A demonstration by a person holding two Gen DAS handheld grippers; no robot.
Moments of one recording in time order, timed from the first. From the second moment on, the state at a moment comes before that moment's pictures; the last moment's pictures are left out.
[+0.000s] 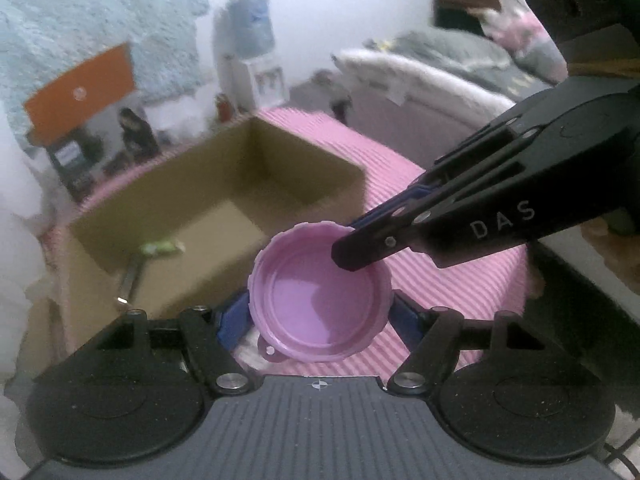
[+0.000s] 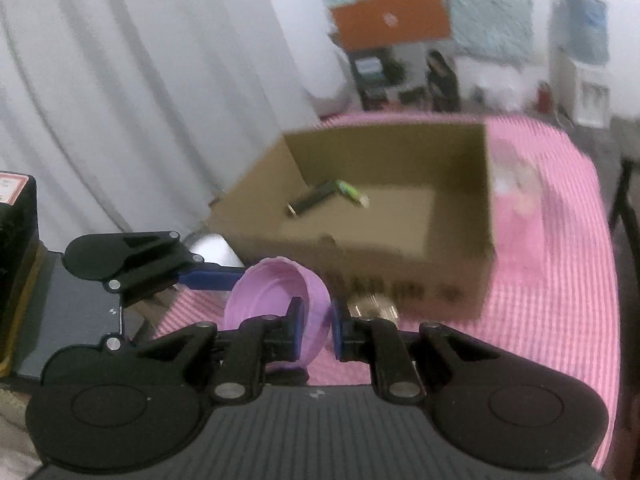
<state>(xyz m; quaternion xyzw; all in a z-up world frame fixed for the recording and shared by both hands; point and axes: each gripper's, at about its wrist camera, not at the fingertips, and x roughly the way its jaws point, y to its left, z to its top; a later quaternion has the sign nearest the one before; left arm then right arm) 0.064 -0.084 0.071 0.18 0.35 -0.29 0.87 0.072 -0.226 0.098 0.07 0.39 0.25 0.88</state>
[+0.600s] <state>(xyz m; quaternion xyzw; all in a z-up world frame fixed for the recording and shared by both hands) 0.206 -0.029 0.059 0.16 0.42 -0.19 0.87 0.273 -0.161 0.075 0.12 0.48 0.34 0.80</state>
